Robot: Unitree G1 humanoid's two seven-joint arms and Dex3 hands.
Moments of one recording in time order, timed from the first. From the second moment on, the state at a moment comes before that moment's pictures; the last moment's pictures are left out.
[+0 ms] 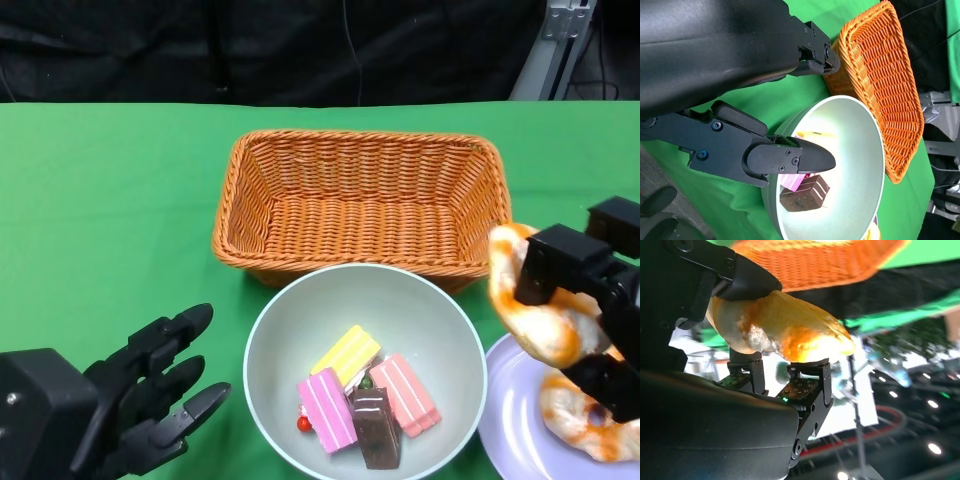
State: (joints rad) left arm 0.25 0.23 -0.01 -0.41 -0.16 0.42 -0.28; right arm 0.15 -0.35 -0.04 -0.51 -0.78 -0.30 -0.02
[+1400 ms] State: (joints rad) left arm 0.26 0.23 -0.01 -0.43 -0.17 0.42 -0.29; right arm 0.17 -0.53 0.13 -0.42 -0.94 -0.04 0.47
